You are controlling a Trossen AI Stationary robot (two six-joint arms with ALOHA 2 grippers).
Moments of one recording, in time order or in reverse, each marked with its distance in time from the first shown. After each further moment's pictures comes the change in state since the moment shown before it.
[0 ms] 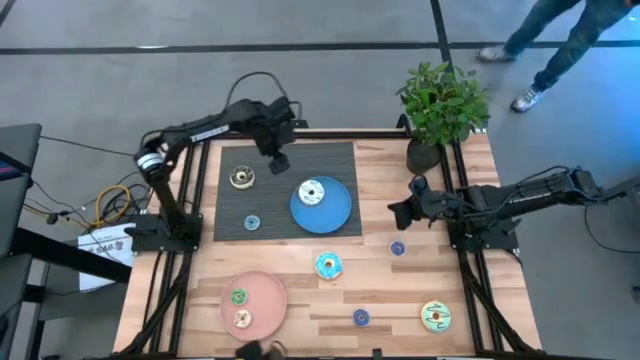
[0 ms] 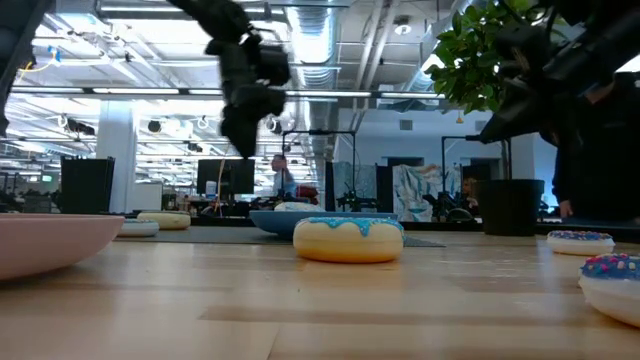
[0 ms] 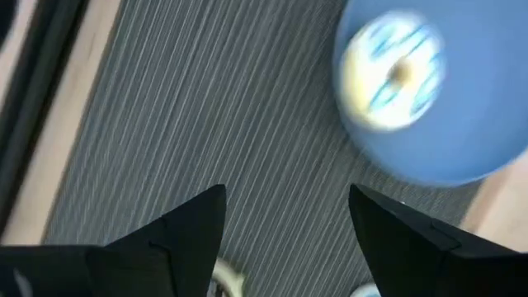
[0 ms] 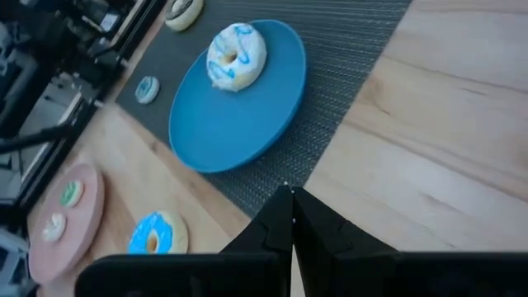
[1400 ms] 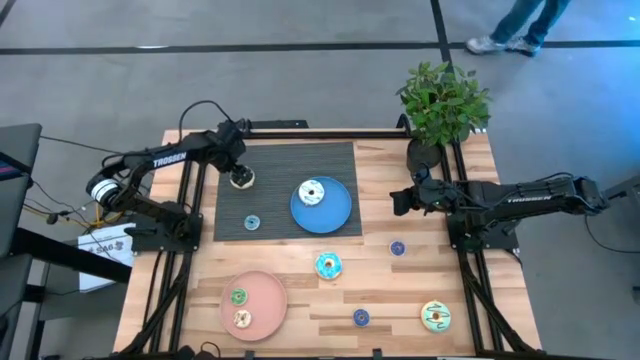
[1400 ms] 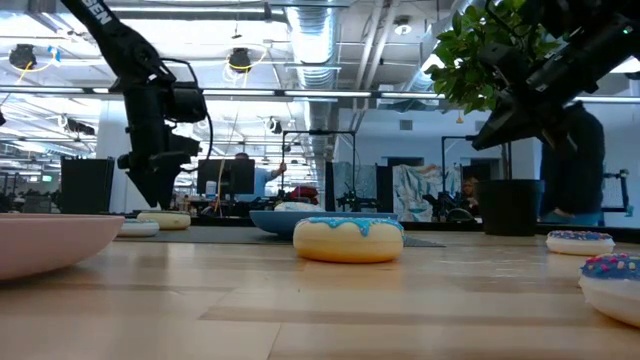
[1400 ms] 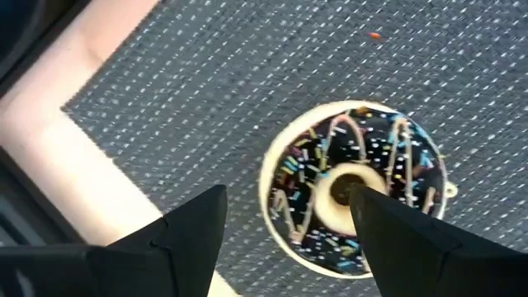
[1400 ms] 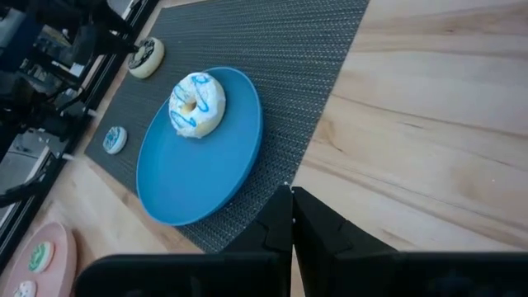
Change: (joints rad) left arm 0.281 -0.386 -0.768 0.478 -0.216 -0.083; right arm -0.152 0.000 0.000 -0.001 -0.003 -0.007
